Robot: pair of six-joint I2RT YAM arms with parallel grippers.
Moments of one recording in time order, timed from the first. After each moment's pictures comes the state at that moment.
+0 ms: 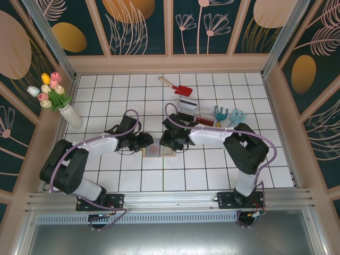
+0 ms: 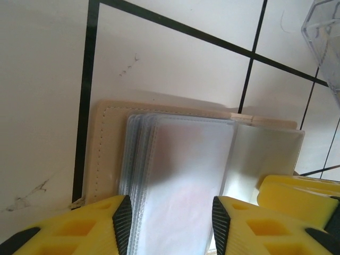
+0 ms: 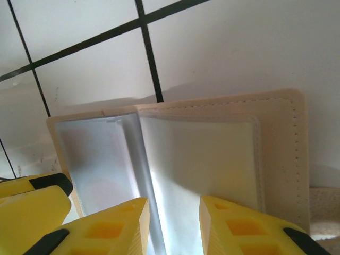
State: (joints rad) left arm -0.47 1.51 0.67 -0.19 0.37 -0.84; right arm 0.87 1.81 1.08 -0.33 -0.15 1.10
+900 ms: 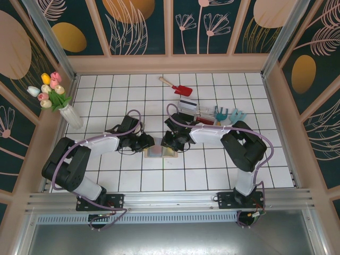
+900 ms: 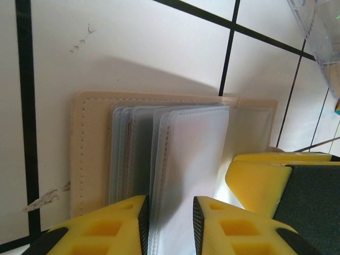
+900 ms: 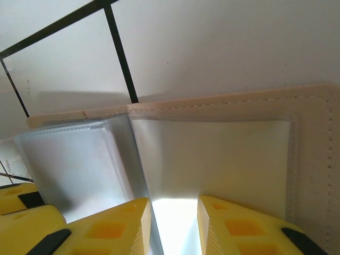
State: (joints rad) left arm -0.47 1.54 0.68 -0.17 0.47 -0.81; right arm 0.84 1.85 1.07 -0.32 -0.25 1.09
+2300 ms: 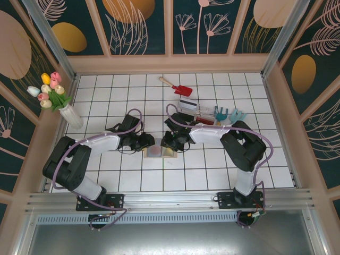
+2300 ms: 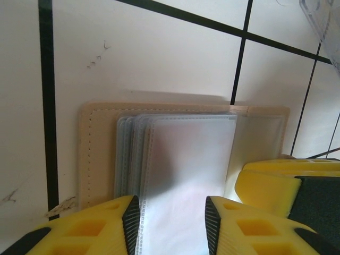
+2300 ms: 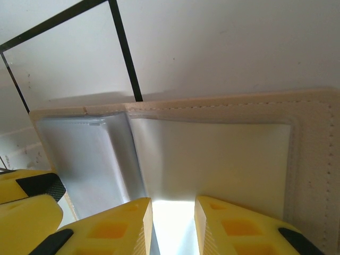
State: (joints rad) left arm -0.47 1.55 0.71 -0.22 0.42 -0.77; right arm 0.83 1.85 1.07 -0.31 -0.27 1.07
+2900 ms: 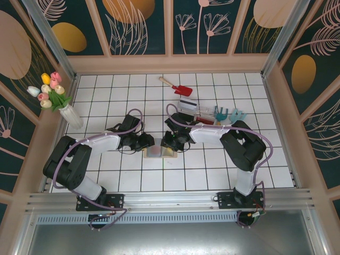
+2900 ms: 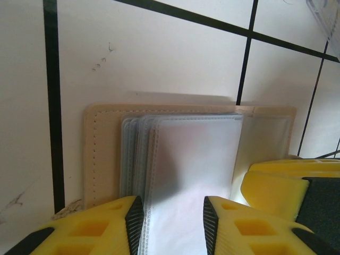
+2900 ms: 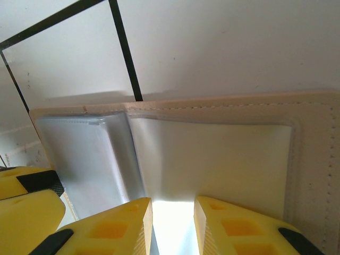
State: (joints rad) left arm -0.47 1.56 0.71 -0.22 0.41 -0.75; right arm 0.83 1.85 1.07 -0.31 -0.28 1.06
